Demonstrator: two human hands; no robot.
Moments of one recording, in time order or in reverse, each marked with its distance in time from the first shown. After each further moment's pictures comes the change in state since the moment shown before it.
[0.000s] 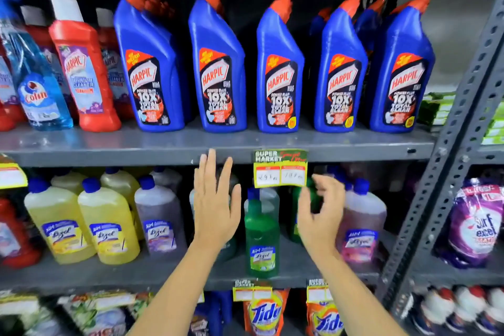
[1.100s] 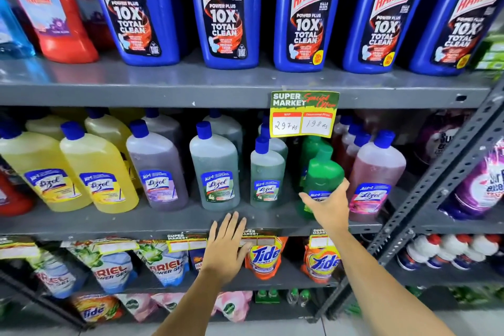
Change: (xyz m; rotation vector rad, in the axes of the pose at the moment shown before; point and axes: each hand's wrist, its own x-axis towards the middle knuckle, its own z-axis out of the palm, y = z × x) left_hand -0.218 -0.073 0.067 0.194 -0.954 -0.133; right_hand -0.086 0.101 -0.017 -0.329 -0.412 0.799
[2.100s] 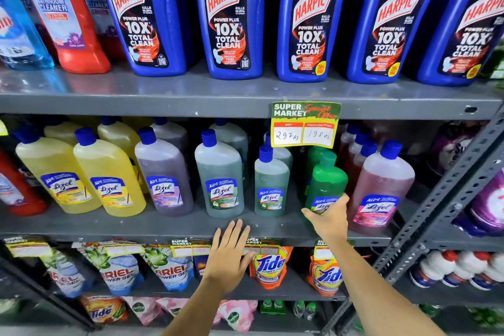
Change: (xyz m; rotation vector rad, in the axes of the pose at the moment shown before) left_hand 0.001 0.002 0.003 0.029 -0.009 -0.041; right_hand 0.011 0.020 0.018 -0.035 -0.037 0.064
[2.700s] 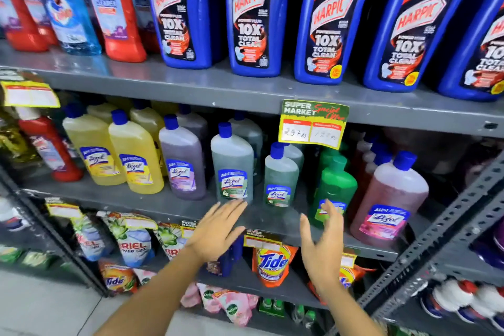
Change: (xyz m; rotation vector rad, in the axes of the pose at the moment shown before) left_hand -0.009 -0.014 -0.076 -0.003 0.139 0.121; right_hand -0.093 -0.029 -0.022 0.170 -0.015 -0.424
